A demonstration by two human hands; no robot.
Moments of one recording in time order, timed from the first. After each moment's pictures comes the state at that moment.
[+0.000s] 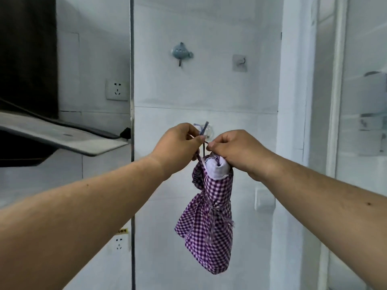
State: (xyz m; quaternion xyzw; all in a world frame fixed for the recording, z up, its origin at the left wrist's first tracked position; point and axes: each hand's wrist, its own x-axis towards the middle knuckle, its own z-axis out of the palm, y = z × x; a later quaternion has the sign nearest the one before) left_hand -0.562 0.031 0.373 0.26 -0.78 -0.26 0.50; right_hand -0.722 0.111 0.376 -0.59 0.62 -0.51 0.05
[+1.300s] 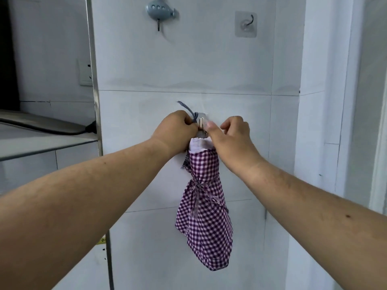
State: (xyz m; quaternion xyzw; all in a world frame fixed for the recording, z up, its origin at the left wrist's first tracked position) left_hand -0.657 -0.088 0.393 0.38 -0.79 -0.13 0.47; right_hand -0.791 0.000 0.358 -0.54 0.62 -0.57 -0.01
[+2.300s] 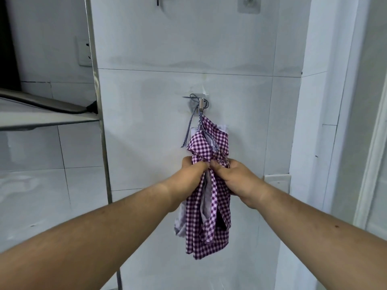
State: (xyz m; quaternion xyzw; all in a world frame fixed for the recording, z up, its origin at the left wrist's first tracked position) left_hand -0.662 -0.037 0.265 0.37 -0.67 -0.55 0.34; right_hand -0.821 0.000 0.250 -0.55 0.54 -0.54 0.34
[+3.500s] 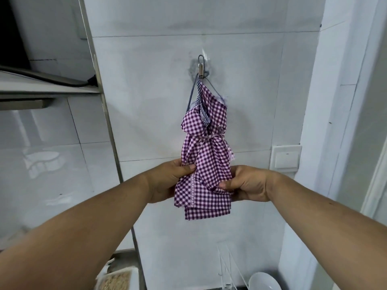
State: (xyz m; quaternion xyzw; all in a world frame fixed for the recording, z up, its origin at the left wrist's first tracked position) left_hand -0.621 -0.071 0.195 0.33 -0.62 -0.67 0.25; right_hand -0.870 -0.011 0.173 -0.50 0.50 -0.40 0.58
